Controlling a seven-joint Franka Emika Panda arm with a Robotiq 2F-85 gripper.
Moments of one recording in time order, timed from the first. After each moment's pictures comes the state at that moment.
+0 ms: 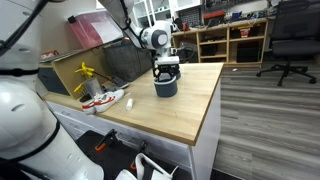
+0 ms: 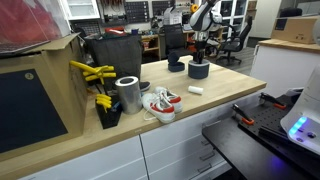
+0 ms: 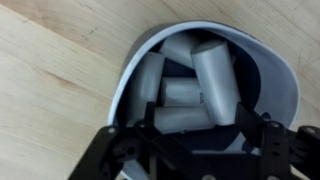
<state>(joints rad) -0.19 0.53 0.13 -1.89 0.08 2.33 -0.67</state>
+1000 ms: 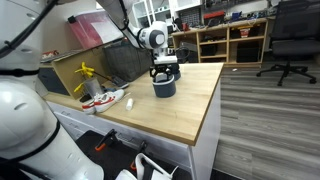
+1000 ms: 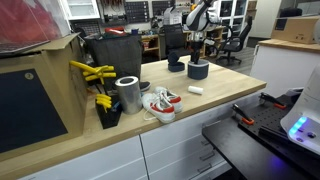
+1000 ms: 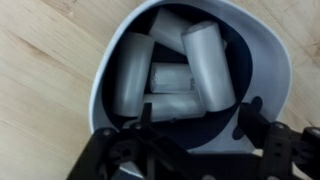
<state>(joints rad) -0.17 0.55 0.15 -1.85 0.07 2.29 -0.76</state>
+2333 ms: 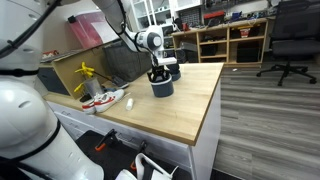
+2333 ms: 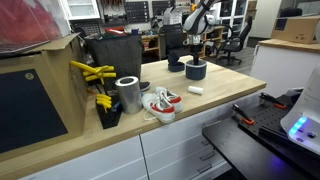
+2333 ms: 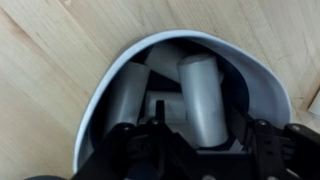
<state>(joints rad) -0.12 0.55 0.14 -1.87 -0.03 2.24 -0.92</state>
